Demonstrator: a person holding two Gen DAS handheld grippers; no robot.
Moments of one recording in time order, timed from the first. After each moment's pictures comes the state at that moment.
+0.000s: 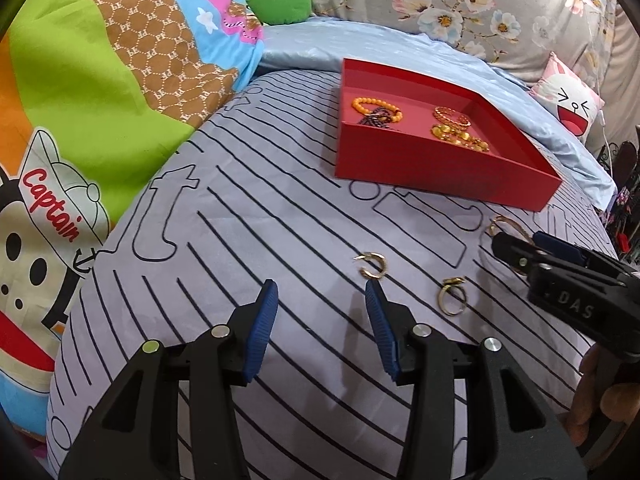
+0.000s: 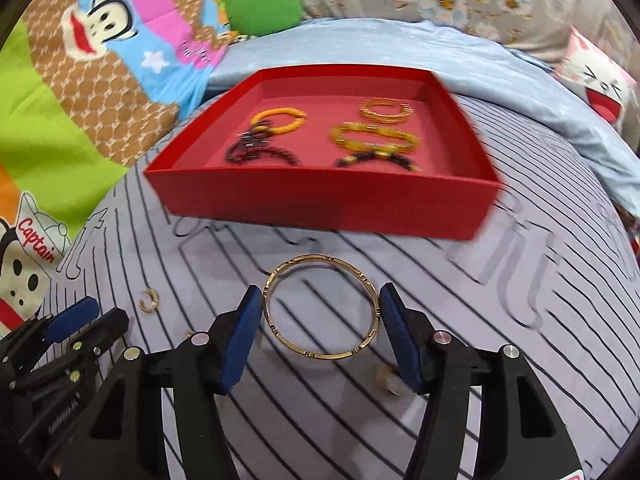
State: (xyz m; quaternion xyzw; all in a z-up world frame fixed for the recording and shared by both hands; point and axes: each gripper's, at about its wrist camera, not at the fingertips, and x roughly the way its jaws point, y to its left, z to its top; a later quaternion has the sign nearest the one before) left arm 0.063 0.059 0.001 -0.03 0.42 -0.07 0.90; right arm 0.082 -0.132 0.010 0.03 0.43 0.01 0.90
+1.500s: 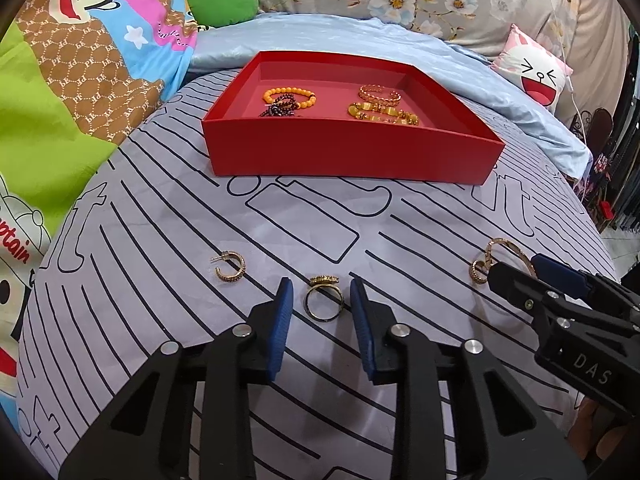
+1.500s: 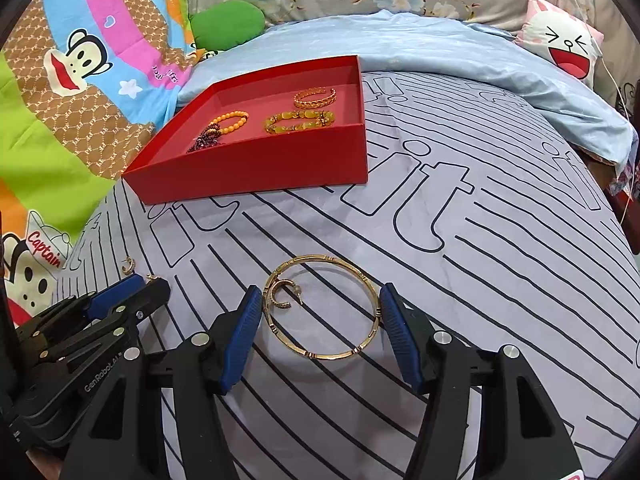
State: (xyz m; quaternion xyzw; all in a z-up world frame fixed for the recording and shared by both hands) left arm 0.062 -0.014 -0.001 0.00 0.42 -0.12 0.90; right arm 0.039 -0.181 0.009 0.08 0.43 0.00 0.90
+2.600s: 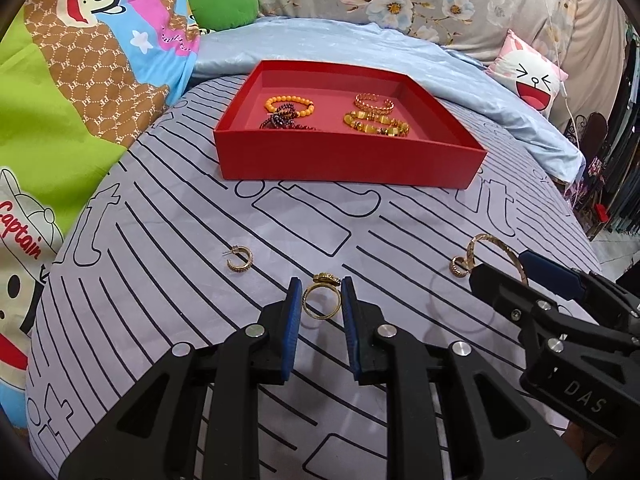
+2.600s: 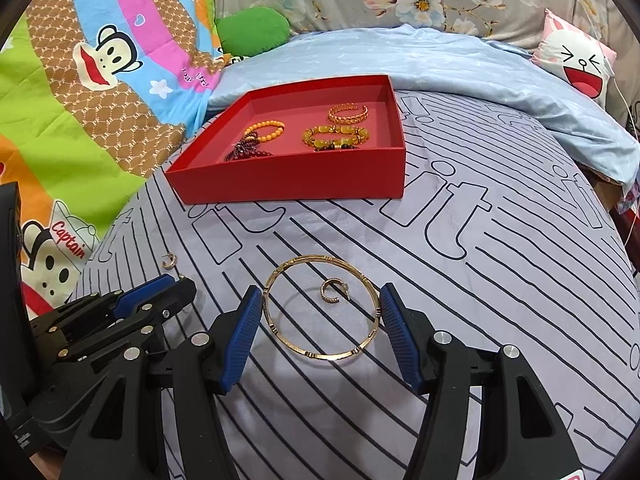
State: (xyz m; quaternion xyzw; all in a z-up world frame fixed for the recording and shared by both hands) left arm 0.046 -0.007 0.018 -0.01 0.42 -0.13 0.90; right arm 0.020 -0.162 0.033 0.06 0.41 0.03 0.91
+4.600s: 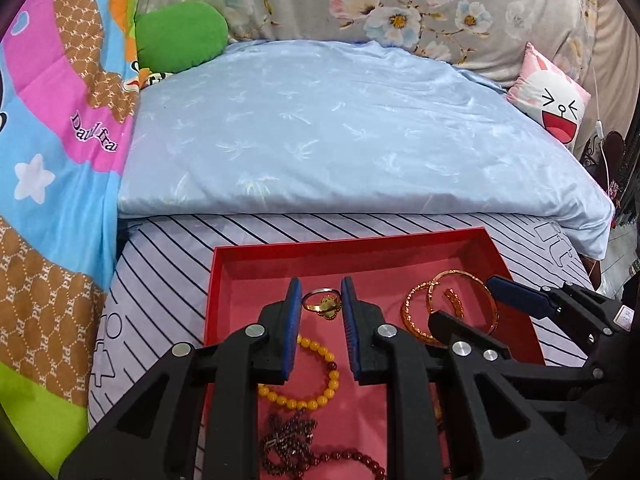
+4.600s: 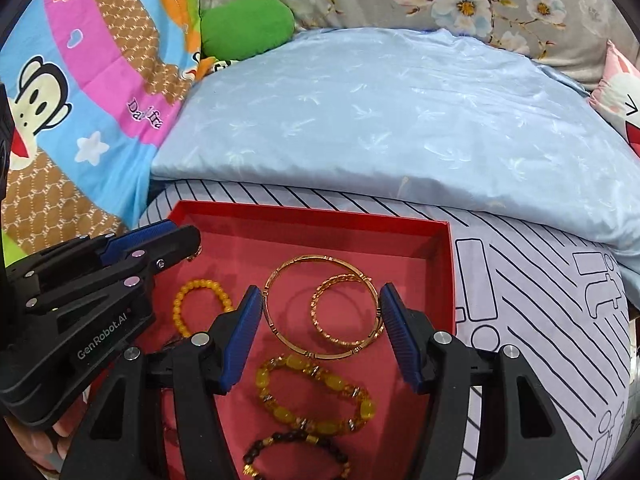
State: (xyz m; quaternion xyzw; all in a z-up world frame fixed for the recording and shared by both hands) left arm 0.335 -0.053 0.067 0.03 0.41 -0.15 0.90; right arm 0.308 -0.182 0.058 0.03 0.44 0.05 0.89
